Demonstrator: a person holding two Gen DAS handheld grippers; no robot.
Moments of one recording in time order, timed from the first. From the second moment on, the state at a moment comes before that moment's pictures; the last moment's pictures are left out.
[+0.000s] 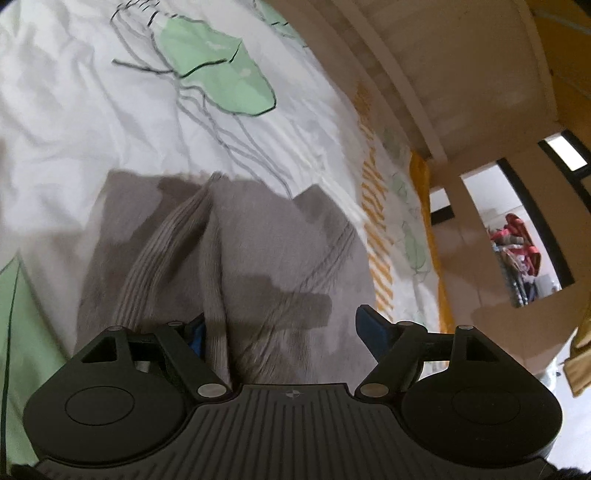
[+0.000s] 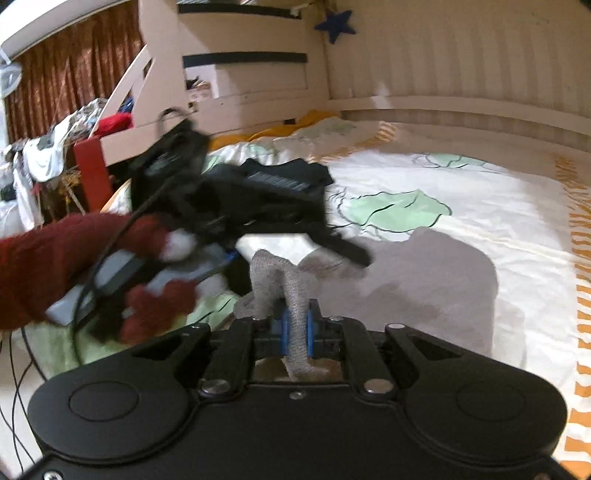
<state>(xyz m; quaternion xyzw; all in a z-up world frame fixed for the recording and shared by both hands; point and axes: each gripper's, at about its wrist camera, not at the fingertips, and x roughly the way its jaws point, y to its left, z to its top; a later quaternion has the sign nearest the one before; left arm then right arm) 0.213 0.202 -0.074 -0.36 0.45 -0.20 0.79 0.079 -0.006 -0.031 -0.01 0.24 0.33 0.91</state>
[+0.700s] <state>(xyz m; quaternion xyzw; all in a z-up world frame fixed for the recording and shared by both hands) 0.202 0.247 -0.087 -0.29 0.43 -0.15 0.84 0.116 0.043 -0.085 0.04 0.34 0.36 0.87</state>
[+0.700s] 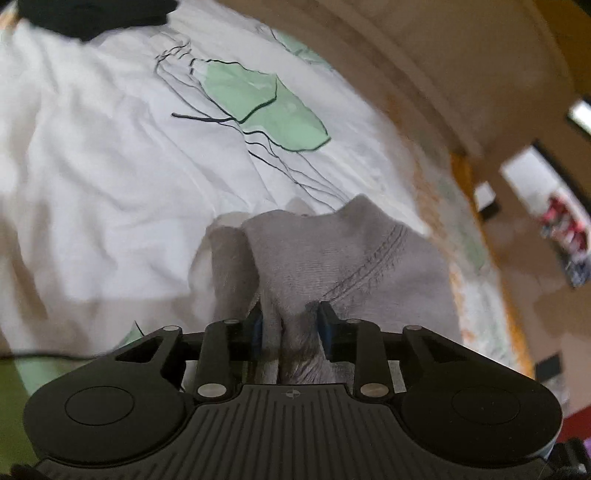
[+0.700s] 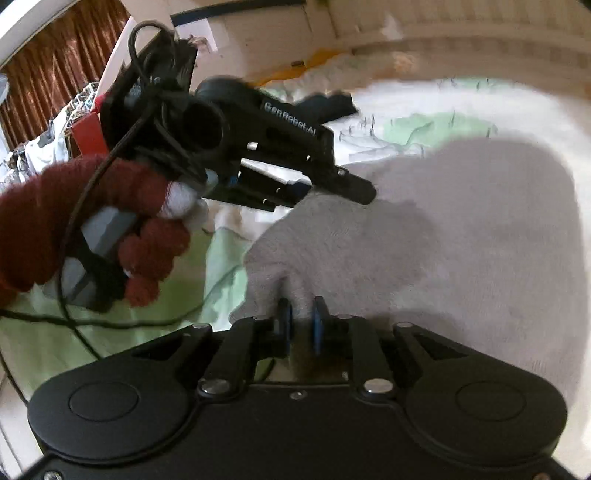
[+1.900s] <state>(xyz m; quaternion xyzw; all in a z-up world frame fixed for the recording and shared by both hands) 0.137 0.227 -0.056 -0.08 0.48 -0.18 0.85 0.166 -0.059 -0.044 0.05 0.33 0.26 0.91</state>
